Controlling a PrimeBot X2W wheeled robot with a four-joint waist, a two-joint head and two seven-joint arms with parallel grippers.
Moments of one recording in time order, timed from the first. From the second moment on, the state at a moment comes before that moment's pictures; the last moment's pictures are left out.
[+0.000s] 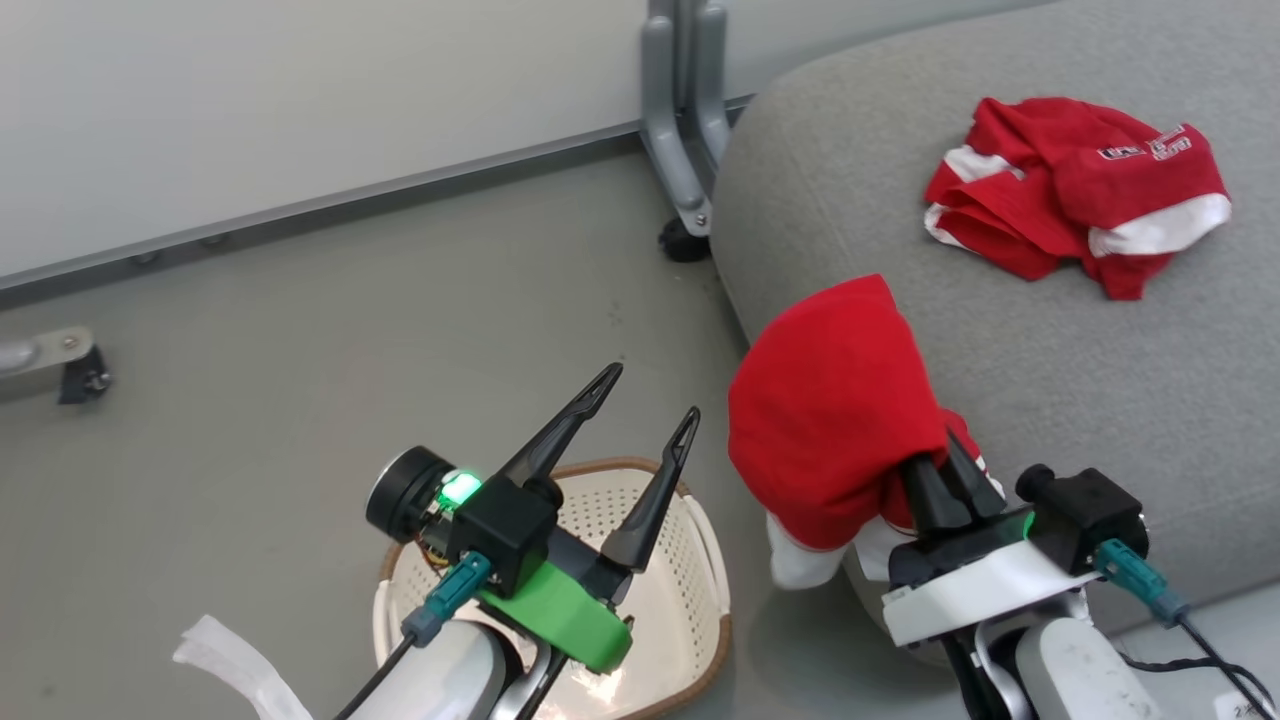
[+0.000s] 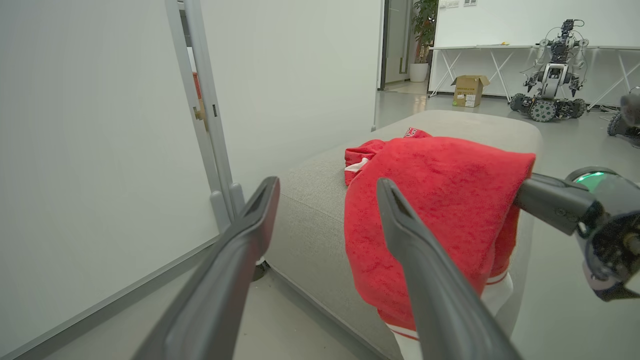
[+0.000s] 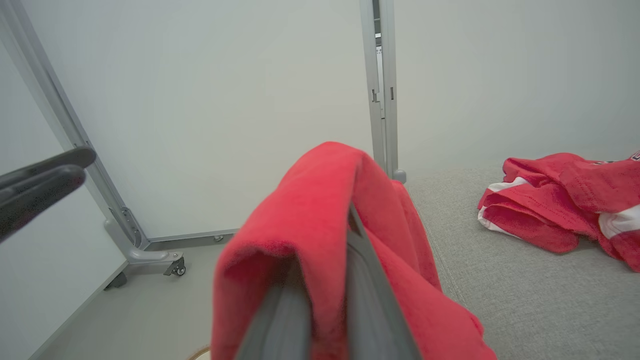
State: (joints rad) left arm -0.32 0.21 -0.69 0.07 -0.34 -0.02 -0.21; right arm -0.10 -0.09 0.23 0.08 0.24 0.13 -0.26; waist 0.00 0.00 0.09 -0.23
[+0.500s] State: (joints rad) left arm -0.28 0.28 -0.68 0.19 -0.35 -0.03 -0.24; right arm -0.06 -0.06 0.14 0.03 0.29 0.13 -0.26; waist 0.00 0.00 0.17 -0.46
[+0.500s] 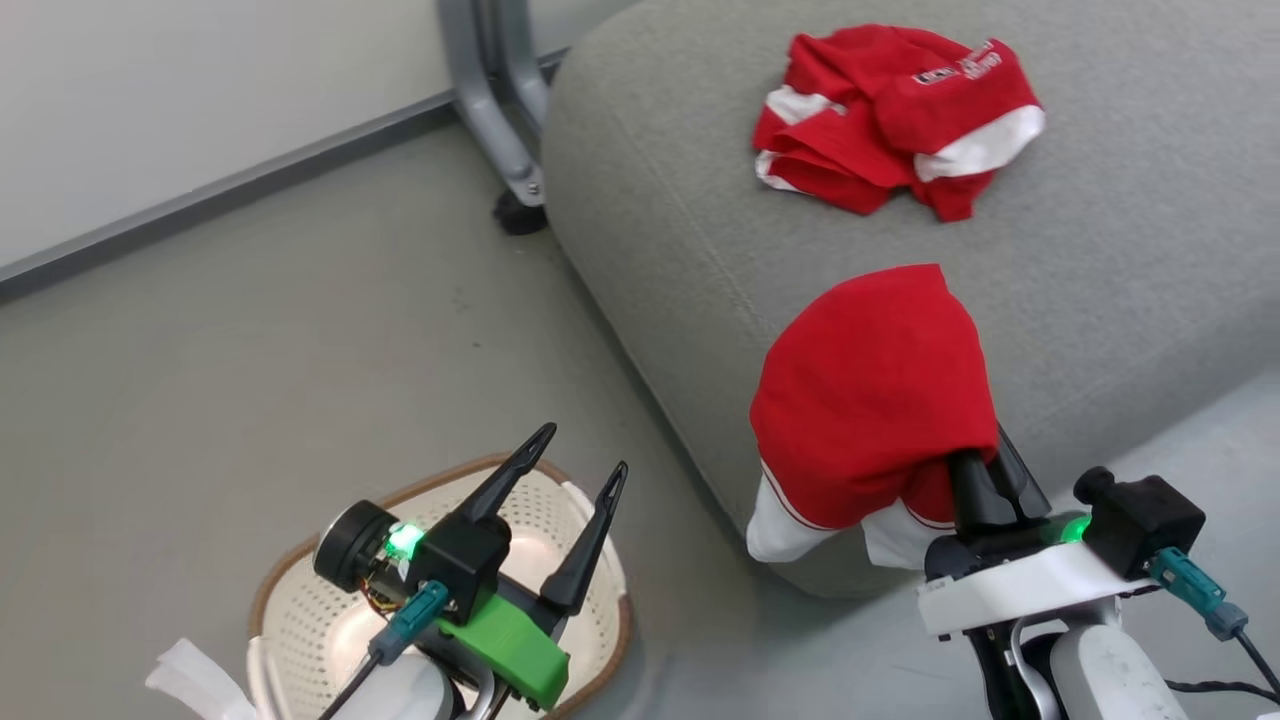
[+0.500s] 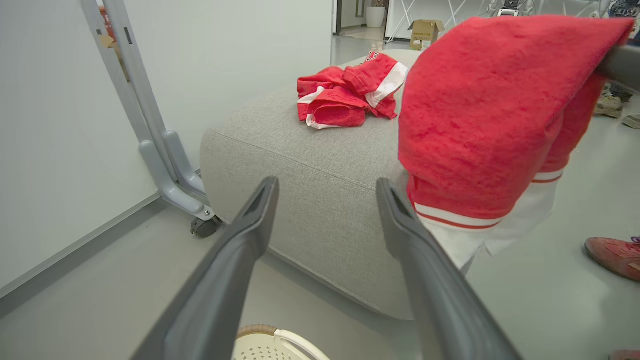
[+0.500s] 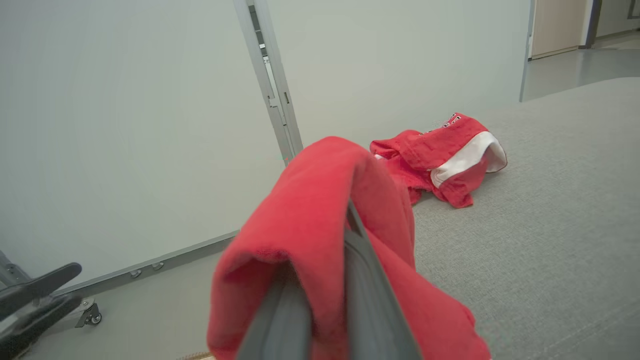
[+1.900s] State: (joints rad) left arm -0.47 0.37 -0.76 -0.09 -0.20 -0.03 -0.06; right arm -1.03 -0.52 -0.26 0.49 0.50 0.13 -0.26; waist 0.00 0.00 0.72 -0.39
